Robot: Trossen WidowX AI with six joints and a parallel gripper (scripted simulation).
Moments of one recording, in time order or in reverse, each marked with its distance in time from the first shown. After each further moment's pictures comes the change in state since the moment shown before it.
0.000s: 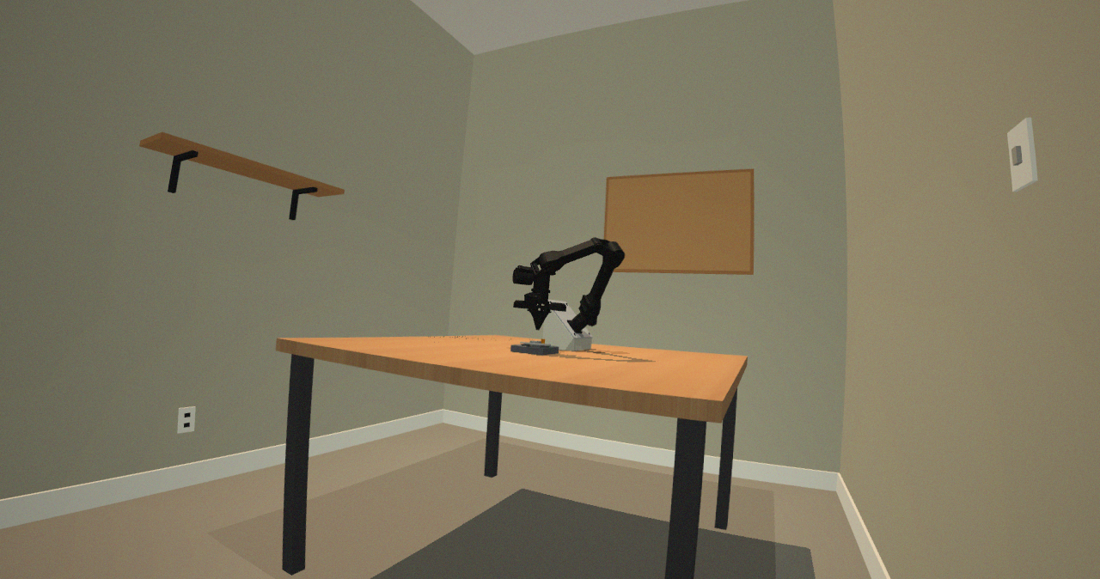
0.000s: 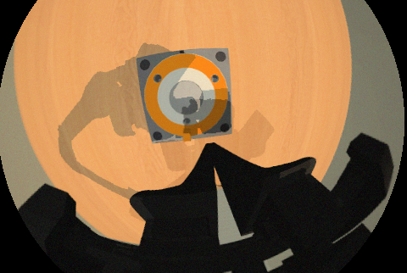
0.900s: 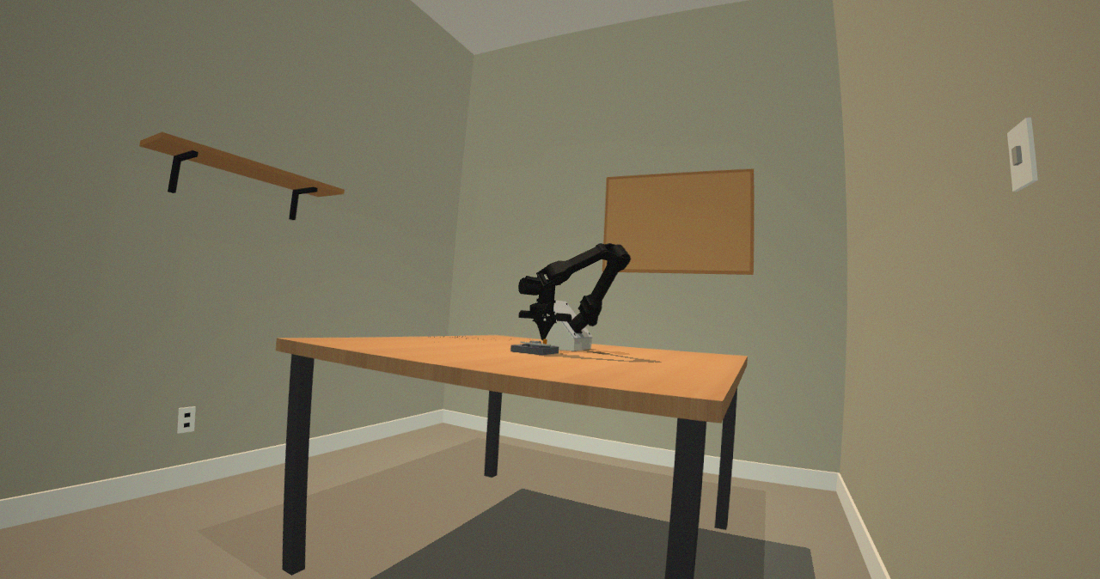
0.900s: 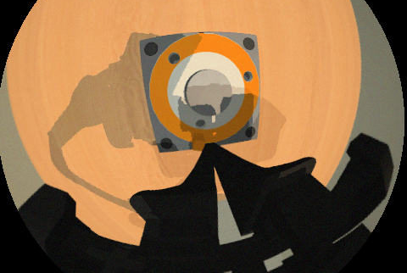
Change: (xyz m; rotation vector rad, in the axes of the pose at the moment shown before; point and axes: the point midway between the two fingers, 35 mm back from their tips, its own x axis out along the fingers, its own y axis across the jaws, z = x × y) arm 0.035 0.023 -0.004 0.003 0.004 0.002
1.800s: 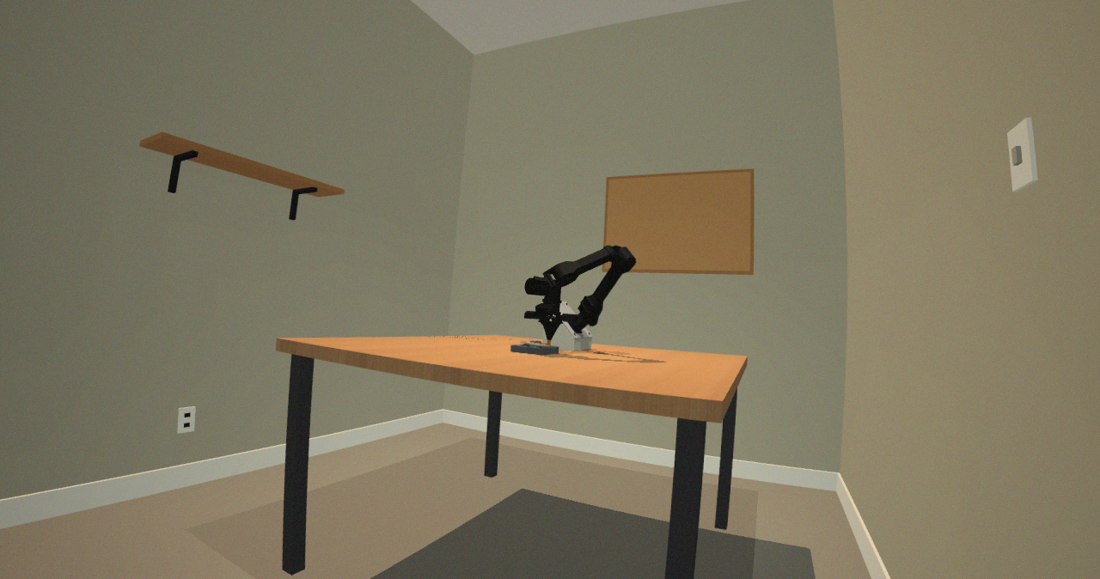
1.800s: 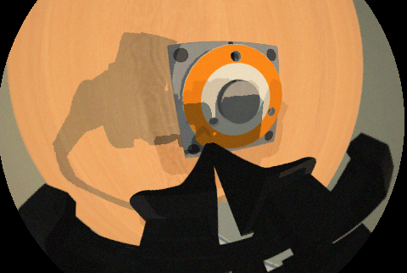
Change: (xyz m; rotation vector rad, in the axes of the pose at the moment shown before) arm 0.000 0.030 0.012 0.012 0.007 0.003
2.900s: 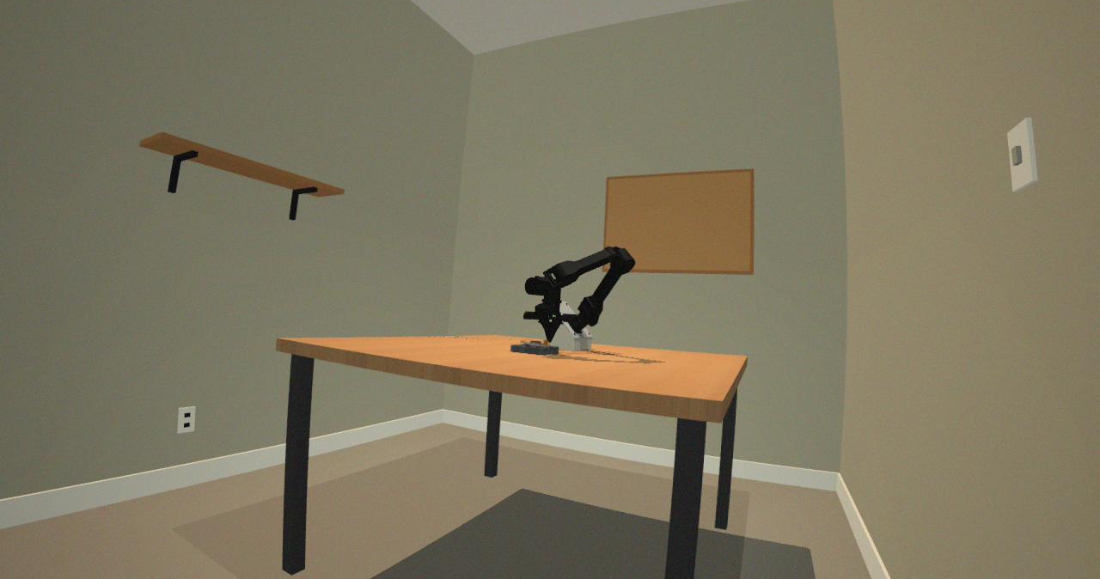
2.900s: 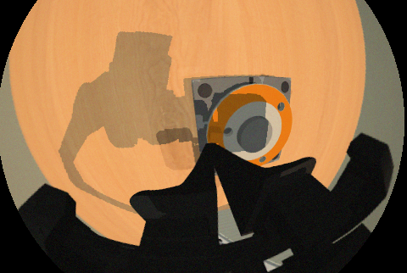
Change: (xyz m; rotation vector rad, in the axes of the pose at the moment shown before) arm 0.001 0.019 0.037 -0.009 0.002 0.009
